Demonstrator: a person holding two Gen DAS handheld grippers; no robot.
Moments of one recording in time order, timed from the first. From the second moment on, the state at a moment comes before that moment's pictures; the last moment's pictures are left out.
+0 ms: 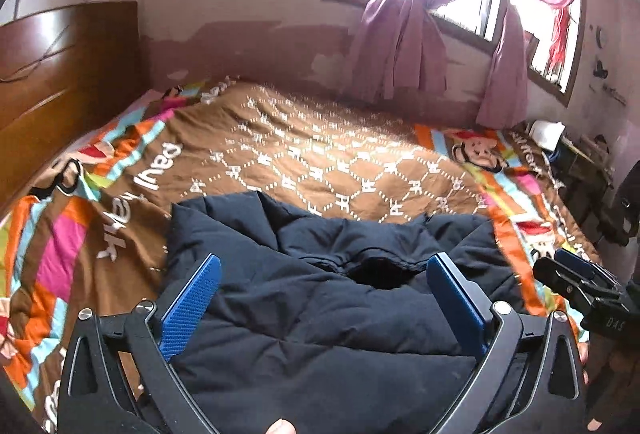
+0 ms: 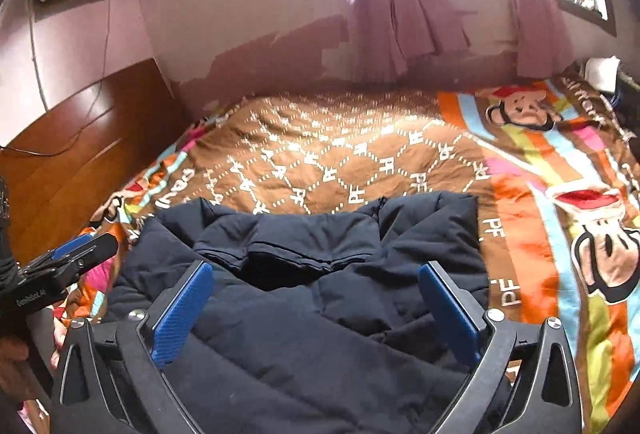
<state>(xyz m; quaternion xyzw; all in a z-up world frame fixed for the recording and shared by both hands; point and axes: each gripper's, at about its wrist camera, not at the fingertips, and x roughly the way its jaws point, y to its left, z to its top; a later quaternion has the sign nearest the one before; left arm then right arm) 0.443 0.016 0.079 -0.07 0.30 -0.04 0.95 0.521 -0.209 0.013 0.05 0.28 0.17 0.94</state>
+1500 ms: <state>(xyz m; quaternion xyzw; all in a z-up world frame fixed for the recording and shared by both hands) 0.163 0.011 0.069 0.06 0.30 -0.12 0.95 0.237 -0.192 0.034 -0.11 0.27 0.23 0.93</state>
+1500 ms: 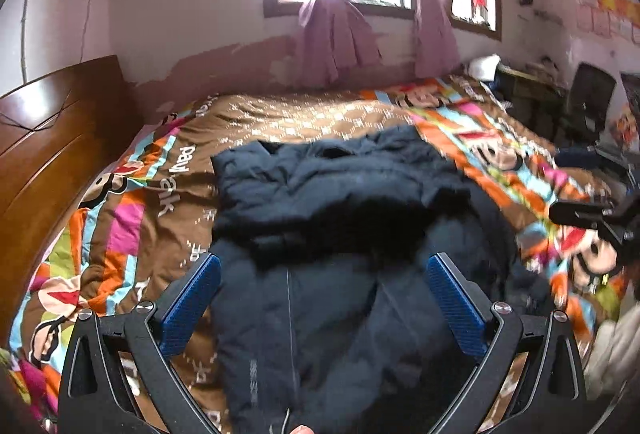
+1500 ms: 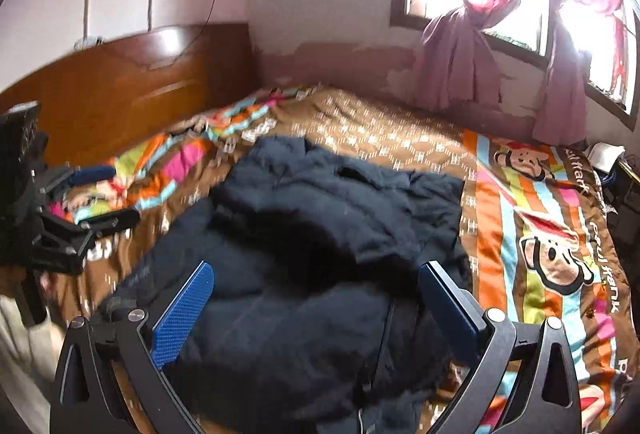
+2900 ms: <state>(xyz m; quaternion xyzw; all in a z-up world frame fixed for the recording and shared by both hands) 0.107 -0.011 -0.133 0.35 0.49 -0.13 0.79 0.229 -0.216 -0.125 -0.16 0.51 0.27 0.80</state>
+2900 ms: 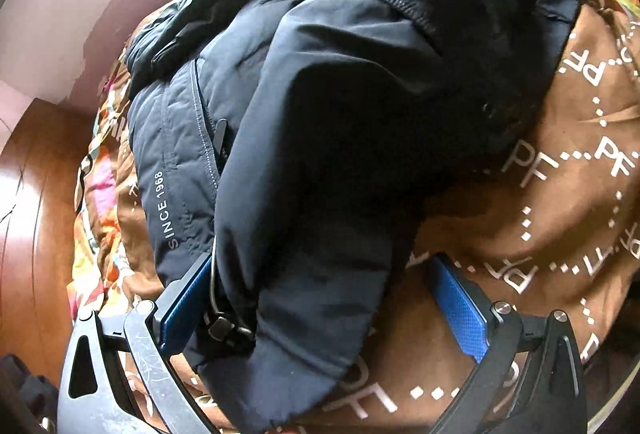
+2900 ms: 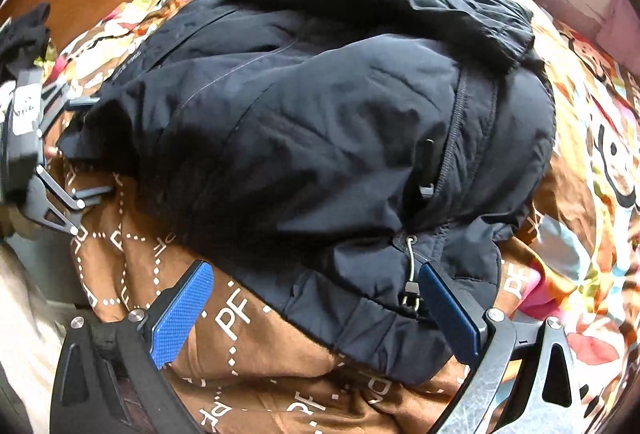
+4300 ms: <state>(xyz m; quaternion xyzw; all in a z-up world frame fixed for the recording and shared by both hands) 0.185 -0.023 0.012 0.24 0.40 -0.12 0.88 0.195 -0.202 -0.151 -0.24 0.47 0.28 0.80</state>
